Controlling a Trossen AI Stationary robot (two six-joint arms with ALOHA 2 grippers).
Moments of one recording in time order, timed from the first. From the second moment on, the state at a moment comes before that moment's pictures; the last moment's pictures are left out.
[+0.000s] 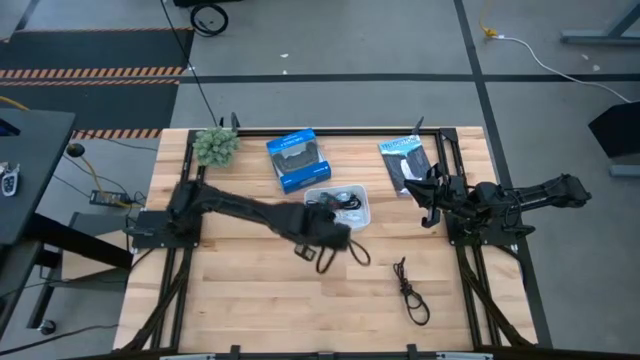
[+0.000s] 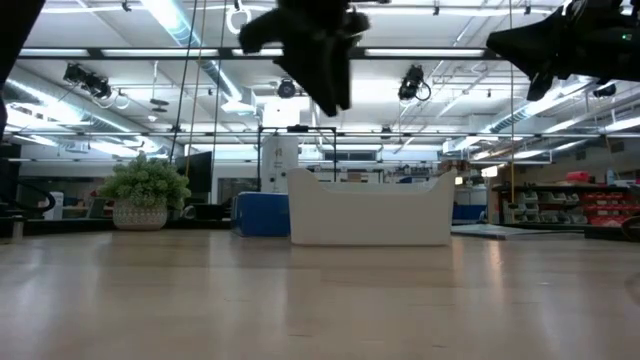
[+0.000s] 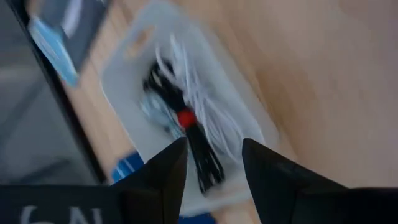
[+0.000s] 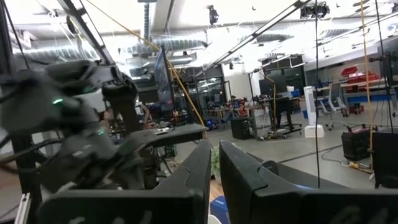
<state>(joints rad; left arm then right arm) -0.23 2.04 1.88 -1.07 -0.47 0.40 0.14 0.29 0.01 0.66 0.43 0.00</state>
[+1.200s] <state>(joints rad) -0.08 0.82 0.75 -0.18 -0.26 0.41 0.14 0.51 0.07 0.80 0.40 0.37</state>
